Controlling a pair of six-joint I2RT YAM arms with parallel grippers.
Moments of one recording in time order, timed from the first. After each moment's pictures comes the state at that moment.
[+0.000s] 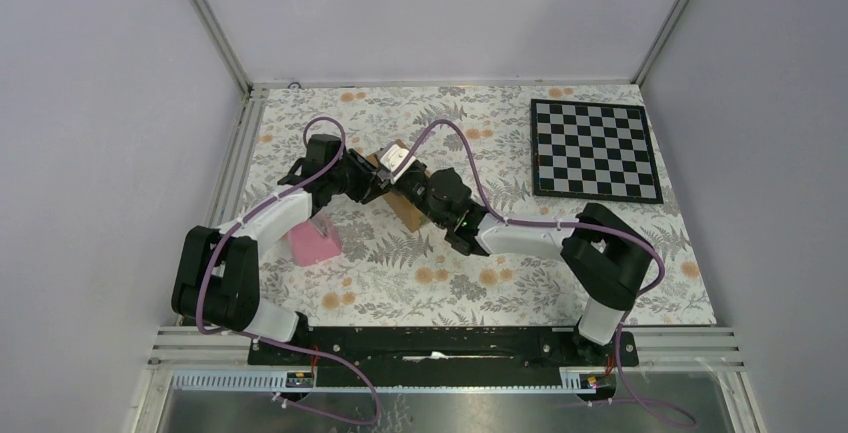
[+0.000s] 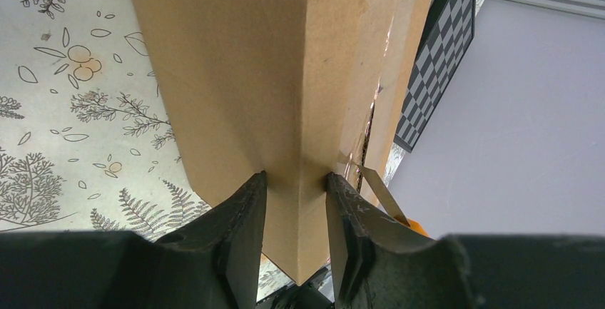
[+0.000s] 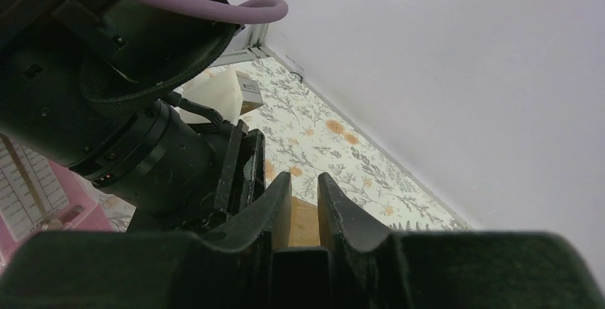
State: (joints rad) left arm -0.26 1.46 0.85 -0.14 0.35 -1.16; right arm 1.00 1.75 1.03 0.85 0.19 -0.39
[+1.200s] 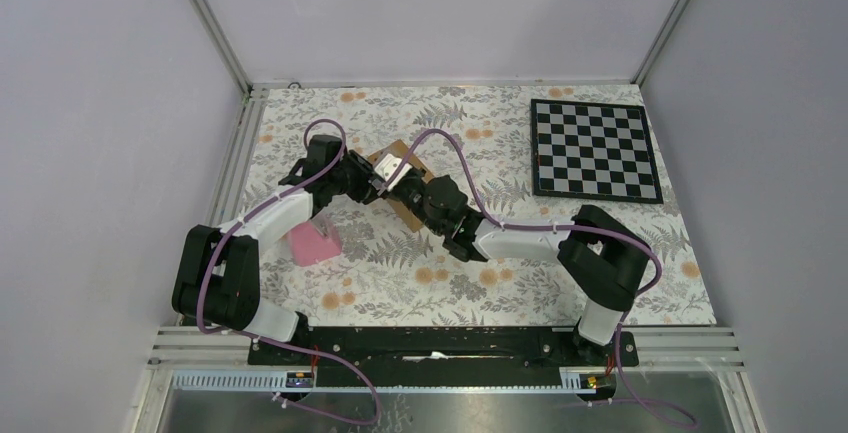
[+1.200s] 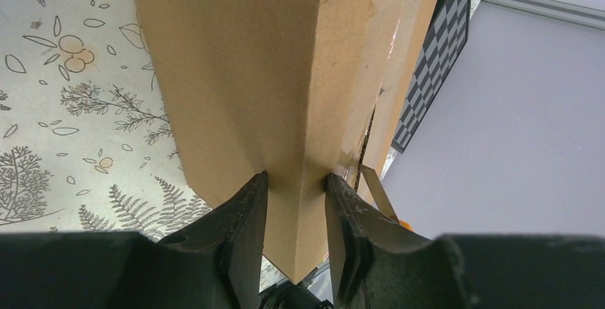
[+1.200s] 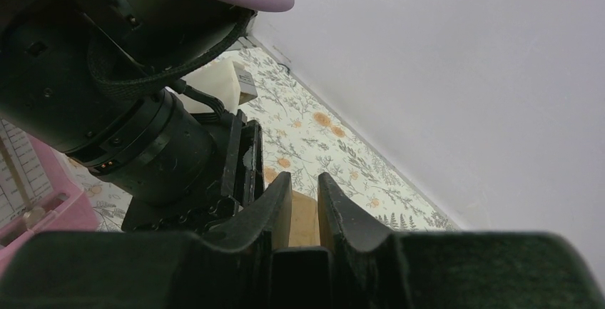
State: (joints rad) left arm -0.26 1.46 0.85 -0.13 0.36 -1.19; right arm 1.03 1.76 1.02 0.86 0.26 -0.46
